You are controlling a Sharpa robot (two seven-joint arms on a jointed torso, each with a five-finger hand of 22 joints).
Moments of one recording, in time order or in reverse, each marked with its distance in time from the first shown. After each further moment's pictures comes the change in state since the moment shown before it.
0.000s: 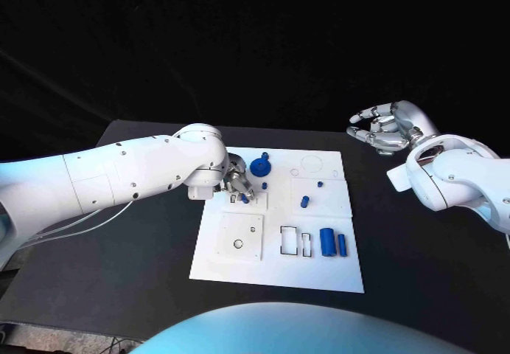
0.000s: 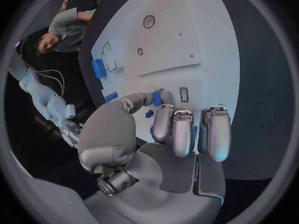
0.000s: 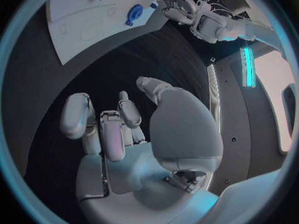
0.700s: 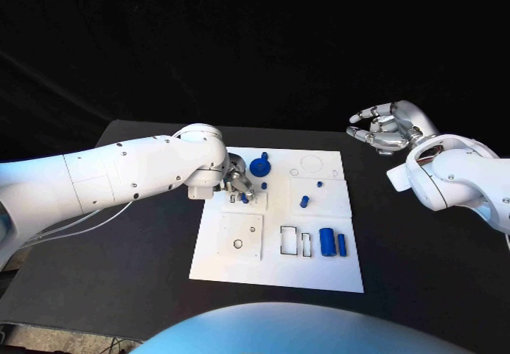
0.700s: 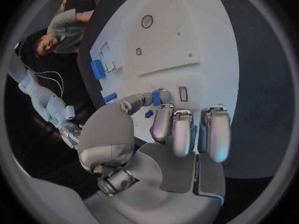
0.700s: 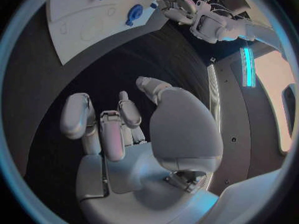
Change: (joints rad) left arm 0.001 0.004 -0.002 -0.002 -0.014 0.005 -0.002; left_hand -0.057 -0.013 0.037 -0.049 -0.049 0.008 -0.008 0.006 -0.012 0.000 -0.008 0.000 0.000 0.000 -0.007 0.000 0.000 0.000 0.004 -0.004 0.000 0.001; right arm 0.000 -0.001 0.000 0.001 0.000 -0.001 0.000; right_hand 0.000 0.000 0.003 -0.003 0.000 0.000 0.000 0.000 0.000 0.000 0.000 0.000 -0.003 0.000 0.000 0.000 0.000 0.000 0.000 0.000 0.000 0.000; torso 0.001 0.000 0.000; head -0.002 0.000
